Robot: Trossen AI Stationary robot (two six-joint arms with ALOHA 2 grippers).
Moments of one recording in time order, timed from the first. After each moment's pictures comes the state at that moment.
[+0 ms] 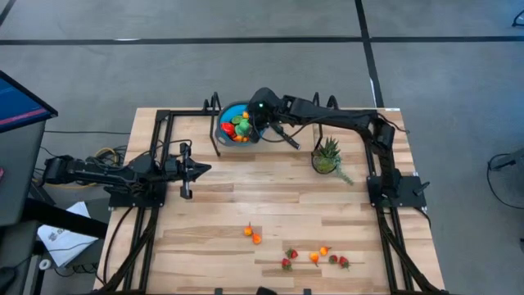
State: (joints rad) left arm -0.01 0.44 0.02 0.61 -0.14 0.09; right arm -0.36 2.03 1.81 -0.52 0.07 0.02
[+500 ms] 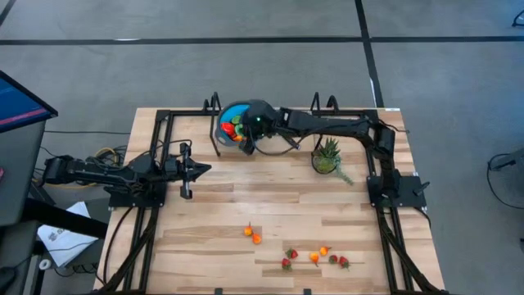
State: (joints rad) left arm -0.01 0.44 0.02 0.61 -0.14 0.09; right arm -0.26 2.02 1.75 -0.38 0.07 0.04
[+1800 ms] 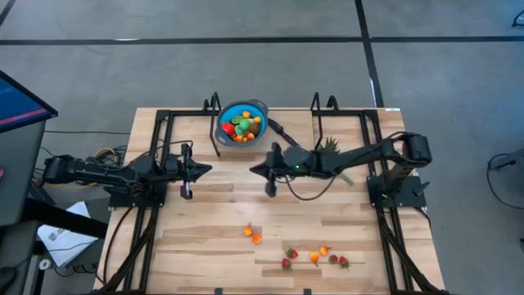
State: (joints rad) left arm -0.01 0.45 0.02 0.61 -0.14 0.04; right arm -0.01 1.71 0.99 0.41 0.08 0.12
